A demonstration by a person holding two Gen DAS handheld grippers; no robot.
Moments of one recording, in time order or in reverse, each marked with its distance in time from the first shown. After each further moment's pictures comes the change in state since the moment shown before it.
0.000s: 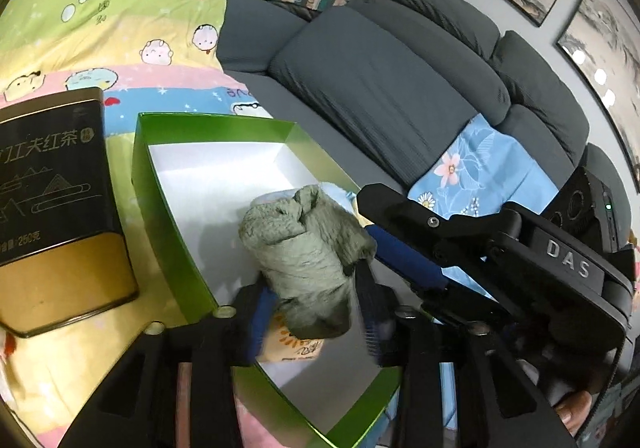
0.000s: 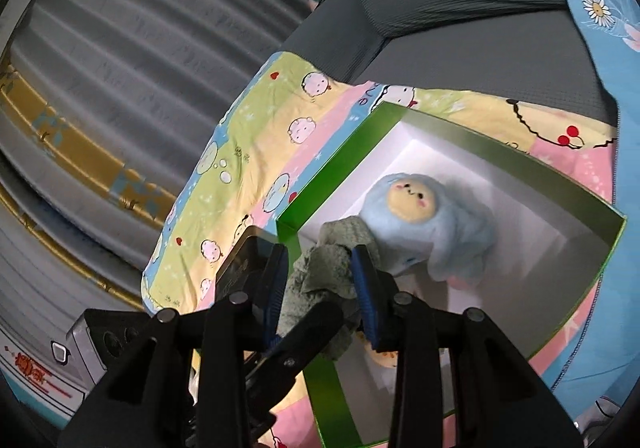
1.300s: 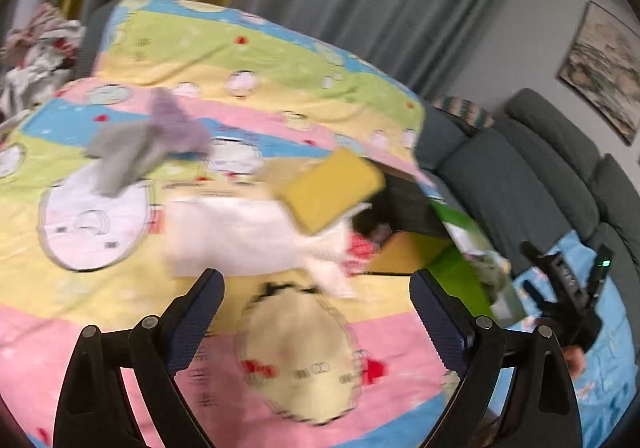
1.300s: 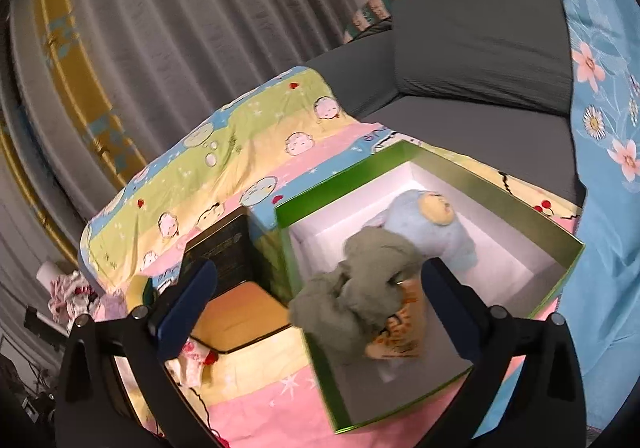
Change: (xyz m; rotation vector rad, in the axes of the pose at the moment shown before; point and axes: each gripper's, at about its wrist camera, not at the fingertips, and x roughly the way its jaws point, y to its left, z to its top) left arm -0.260 0.137 -0.098 -0.300 -0.310 0.456; right arm -0.012 0.061 -0.050 -0.378 -0.130 -0.183
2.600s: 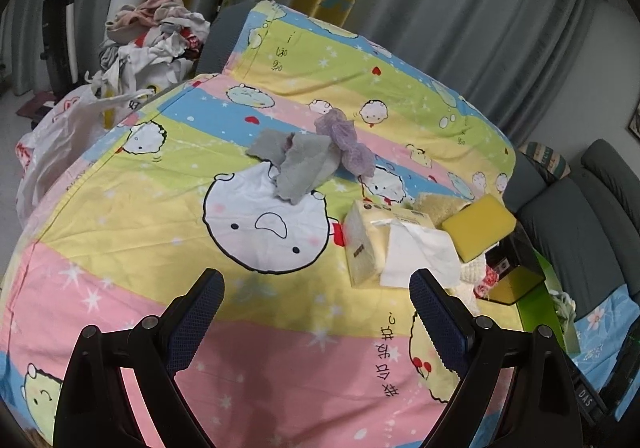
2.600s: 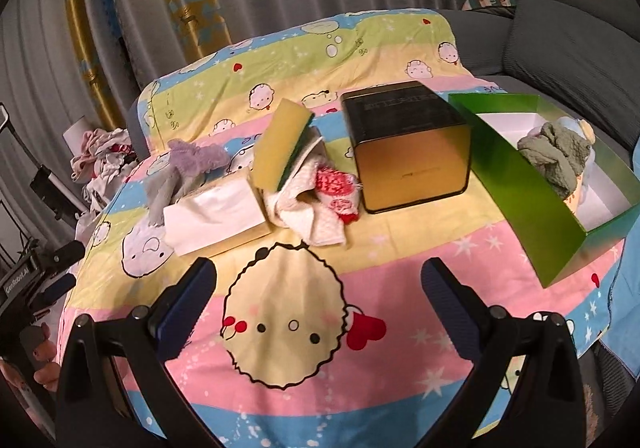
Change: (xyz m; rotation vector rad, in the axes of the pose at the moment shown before) left arm -0.061 0.115 -0.007 -0.158 -0.079 0.245; right arm -0.014 0.155 -0.129 -0.312 0.217 0.098
